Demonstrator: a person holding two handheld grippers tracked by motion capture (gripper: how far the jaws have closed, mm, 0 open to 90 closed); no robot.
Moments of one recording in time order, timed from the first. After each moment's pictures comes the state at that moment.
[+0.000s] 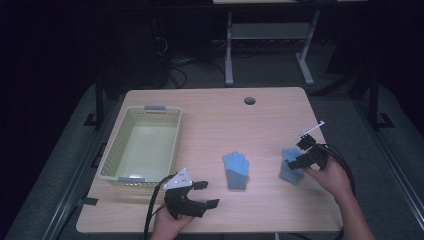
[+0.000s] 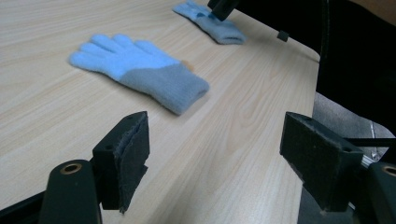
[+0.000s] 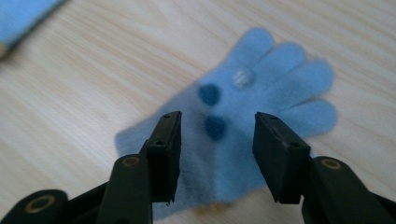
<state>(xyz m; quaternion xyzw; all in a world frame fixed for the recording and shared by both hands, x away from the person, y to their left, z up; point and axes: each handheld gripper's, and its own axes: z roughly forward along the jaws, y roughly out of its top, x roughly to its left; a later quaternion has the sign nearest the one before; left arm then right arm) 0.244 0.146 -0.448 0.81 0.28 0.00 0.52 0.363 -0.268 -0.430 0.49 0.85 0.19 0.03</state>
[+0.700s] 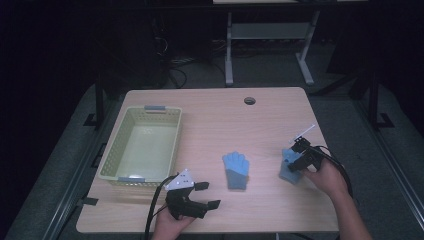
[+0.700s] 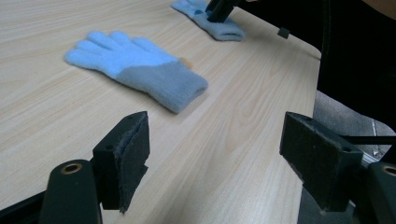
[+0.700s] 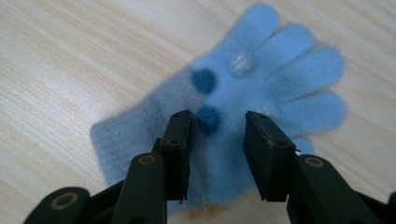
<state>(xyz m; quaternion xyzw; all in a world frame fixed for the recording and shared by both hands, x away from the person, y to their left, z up) 0.243 0.141 -0.450 0.81 0.28 0.00 0.51 0.364 -0.255 -0.441 0.48 0.86 0.13 0.06</state>
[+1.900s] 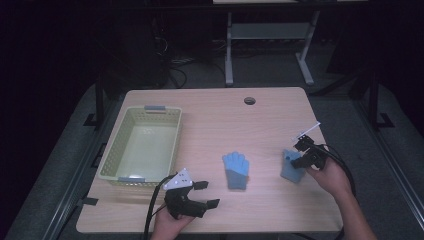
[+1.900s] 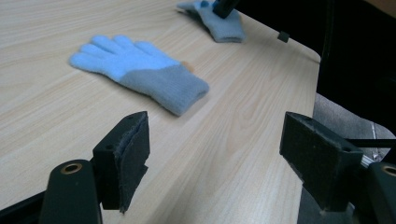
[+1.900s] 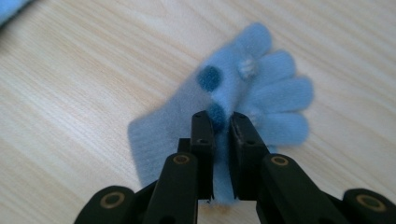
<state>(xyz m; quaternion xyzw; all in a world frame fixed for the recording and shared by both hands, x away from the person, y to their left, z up) 0.244 0.144 -0.449 0.80 0.29 0.01 0.52 0.357 -0.259 -0.423 0.48 0.86 0.16 0.06</state>
